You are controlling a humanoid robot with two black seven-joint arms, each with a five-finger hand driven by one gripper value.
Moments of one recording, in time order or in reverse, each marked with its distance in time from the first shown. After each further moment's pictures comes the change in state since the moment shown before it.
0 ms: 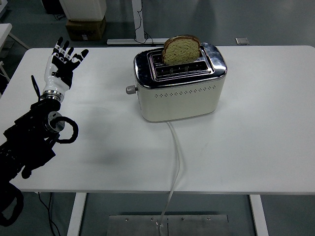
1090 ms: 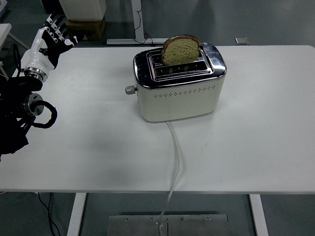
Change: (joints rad) left arm -0.068 0.187 0.012 -0.152 0.335 0.045 0.082; right arm 0.000 0.000 0.000 0.000 0.000 0.000 0.000
